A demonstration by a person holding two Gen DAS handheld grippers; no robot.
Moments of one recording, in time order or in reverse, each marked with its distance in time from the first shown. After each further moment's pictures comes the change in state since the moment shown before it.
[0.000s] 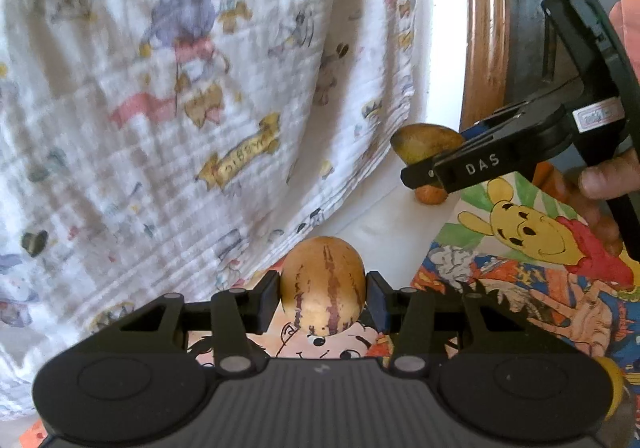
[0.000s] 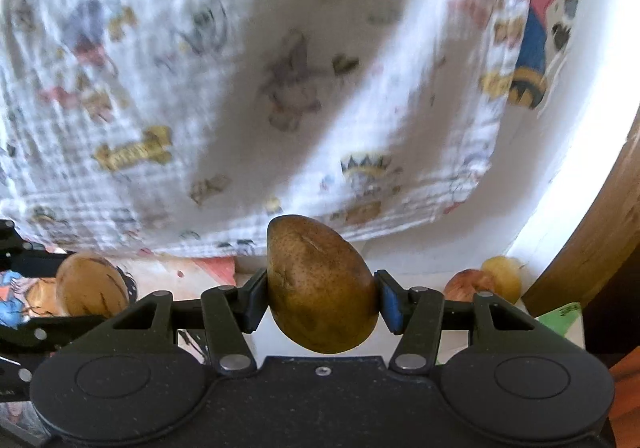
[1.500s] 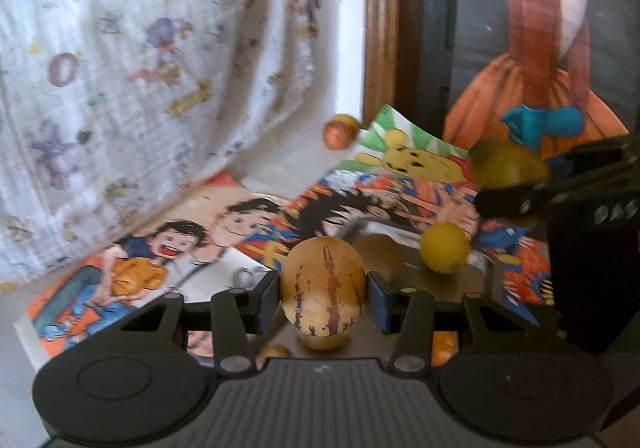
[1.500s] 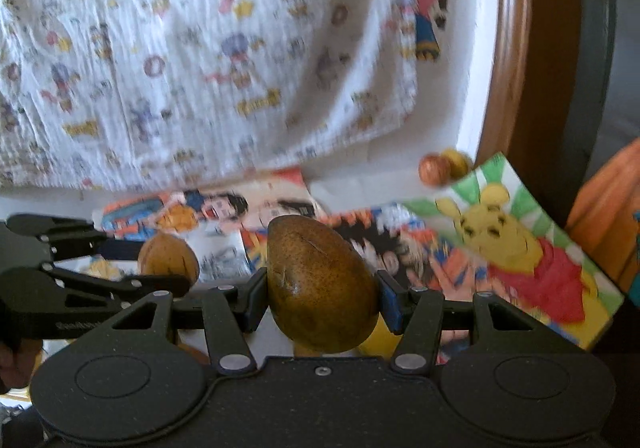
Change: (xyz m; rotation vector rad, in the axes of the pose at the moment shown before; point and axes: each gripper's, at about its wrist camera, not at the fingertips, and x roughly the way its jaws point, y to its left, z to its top) left arm -0.154 -0.068 -0.095 0.056 0.040 -0.134; right arm -0.231 0.096 -0.176 0.234 -0.055 -0.058
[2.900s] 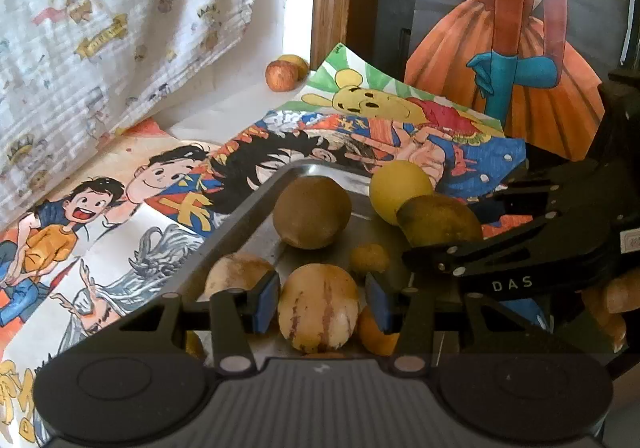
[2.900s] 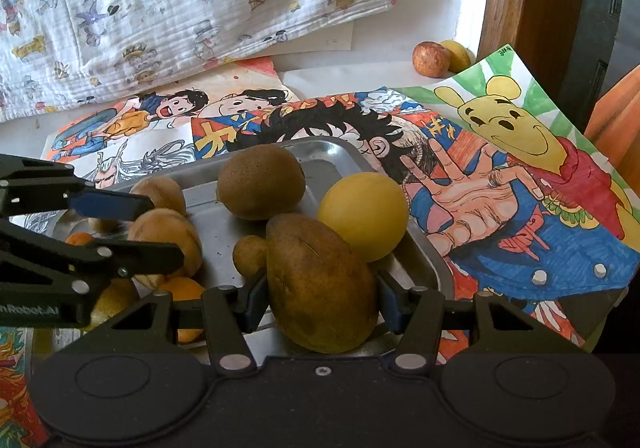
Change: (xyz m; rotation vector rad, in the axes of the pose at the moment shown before) left arm 0.062 -0.028 -0.016 0.026 0.136 -0.106; right arm 0.084 -0.029 -0.061 0.022 0.212 -0.003
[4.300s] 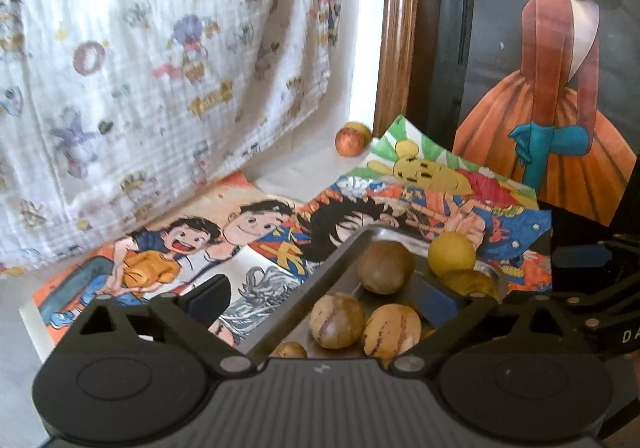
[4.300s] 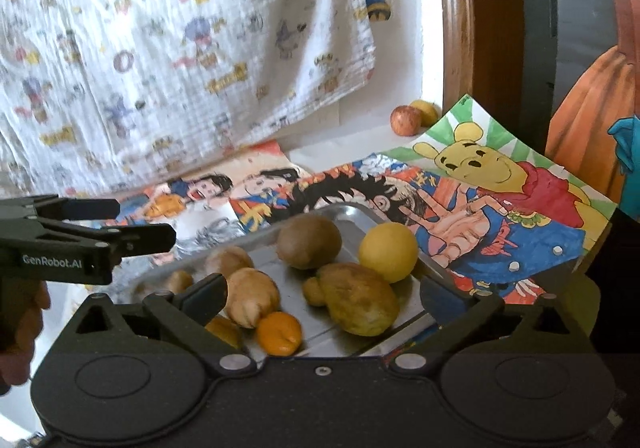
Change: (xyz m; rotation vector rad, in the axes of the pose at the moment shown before) left arm -0.087 0.036 0.005 -0.089 -0.172 0.134; right arm -0.097 0.047 -0.012 0.164 -0.216 -0.038
